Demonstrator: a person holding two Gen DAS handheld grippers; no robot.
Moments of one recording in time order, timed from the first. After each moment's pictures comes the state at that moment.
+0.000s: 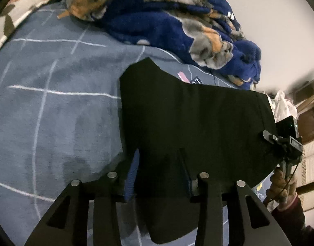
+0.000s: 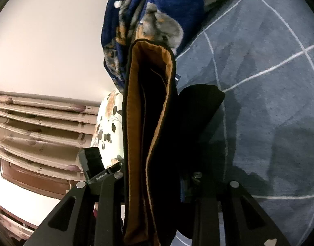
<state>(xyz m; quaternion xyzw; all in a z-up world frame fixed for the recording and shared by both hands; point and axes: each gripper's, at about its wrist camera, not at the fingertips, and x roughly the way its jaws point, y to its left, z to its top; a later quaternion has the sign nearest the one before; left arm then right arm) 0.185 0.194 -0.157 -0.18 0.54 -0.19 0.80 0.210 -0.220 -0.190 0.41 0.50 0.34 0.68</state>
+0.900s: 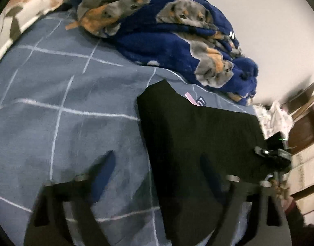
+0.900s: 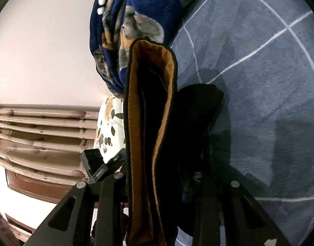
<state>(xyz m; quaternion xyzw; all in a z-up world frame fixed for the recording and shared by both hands) 0.189 0.234 -0.153 -0.22 0.50 -0.20 0.81 0.208 -0.237 -0.212 0.44 0.50 0.33 0.66</state>
